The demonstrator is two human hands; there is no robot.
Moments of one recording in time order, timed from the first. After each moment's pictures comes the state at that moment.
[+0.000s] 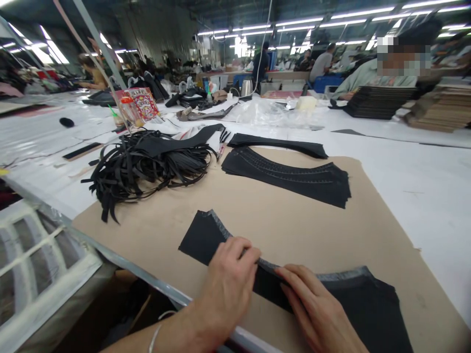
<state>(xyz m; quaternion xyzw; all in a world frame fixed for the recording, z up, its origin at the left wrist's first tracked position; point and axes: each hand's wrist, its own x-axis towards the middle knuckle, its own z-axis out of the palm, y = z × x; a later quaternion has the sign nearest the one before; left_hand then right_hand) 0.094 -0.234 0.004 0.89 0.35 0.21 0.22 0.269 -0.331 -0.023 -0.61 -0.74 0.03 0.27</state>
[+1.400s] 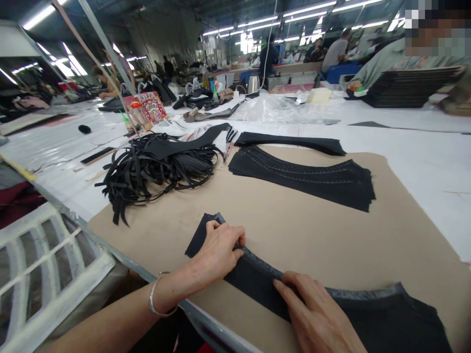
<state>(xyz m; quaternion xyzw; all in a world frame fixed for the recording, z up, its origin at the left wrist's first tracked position) 0.084 -0.159 0.009 0.88 0.40 0.04 0.25 0.258 -0.314 -0.027 -0.57 -0.79 -0.04 0.24</state>
